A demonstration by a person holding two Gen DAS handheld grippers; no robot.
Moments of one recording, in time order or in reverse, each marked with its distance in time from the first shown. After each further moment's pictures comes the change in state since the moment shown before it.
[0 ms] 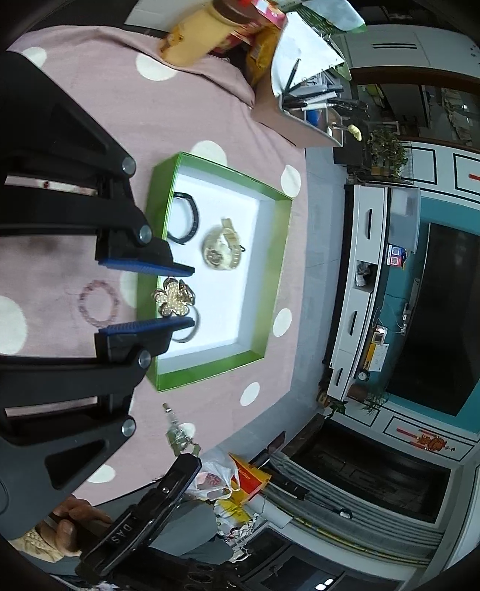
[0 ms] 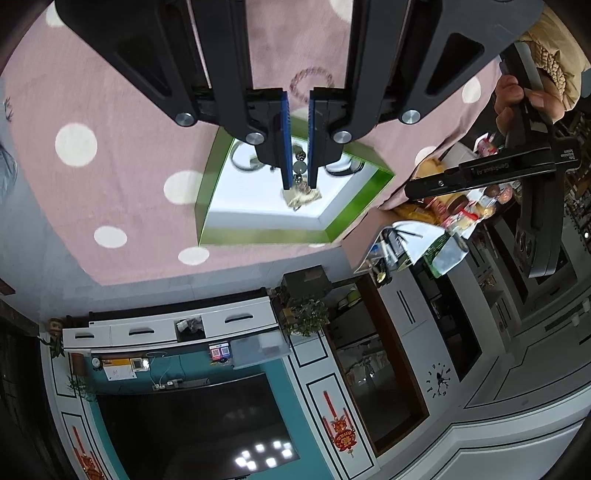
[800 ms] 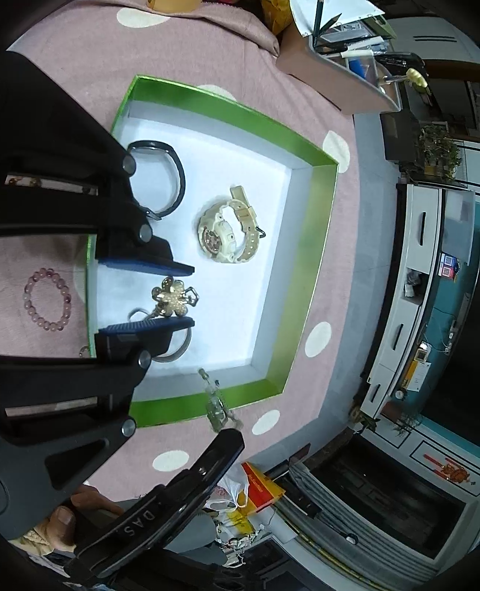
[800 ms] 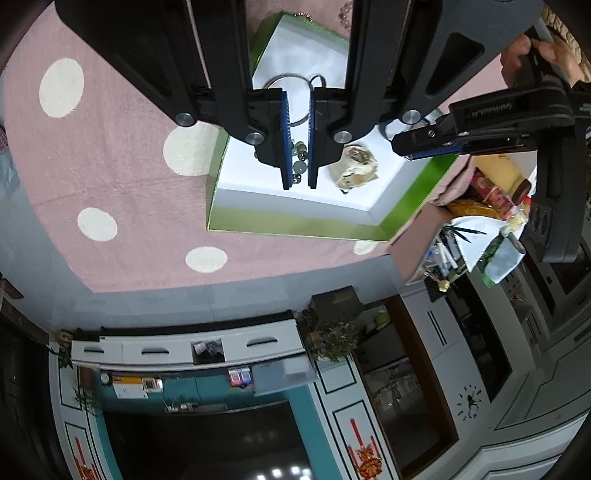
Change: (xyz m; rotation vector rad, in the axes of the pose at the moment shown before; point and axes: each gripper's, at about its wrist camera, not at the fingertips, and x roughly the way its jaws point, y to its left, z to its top) left arm 0.129 0.010 0.026 -0.078 0.196 0.001; right arm 0.117 -0.040 0.031 0.030 0.120 -0.103
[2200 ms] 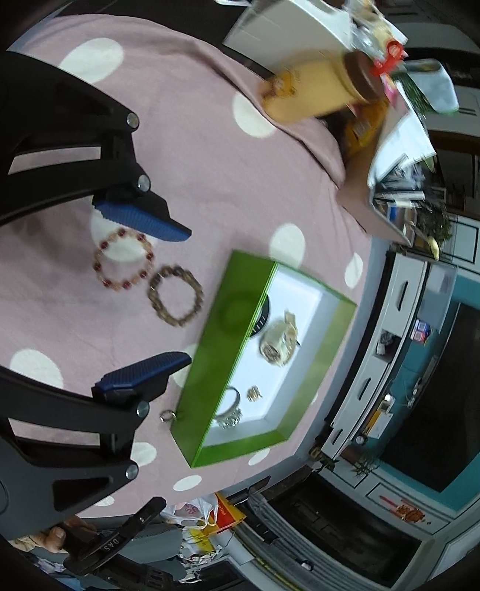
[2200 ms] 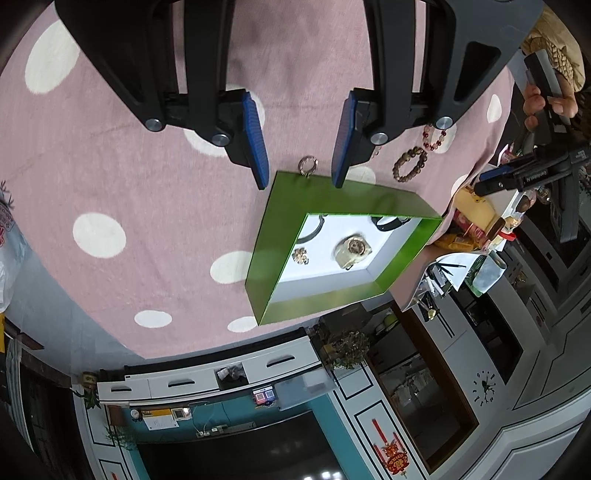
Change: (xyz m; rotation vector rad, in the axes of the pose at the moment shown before) left arm -0.117 0.084 -0.122 -0.174 -0.116 0.127; right arm -0.106 -0.017 -0.117 0.114 0.032 0.015
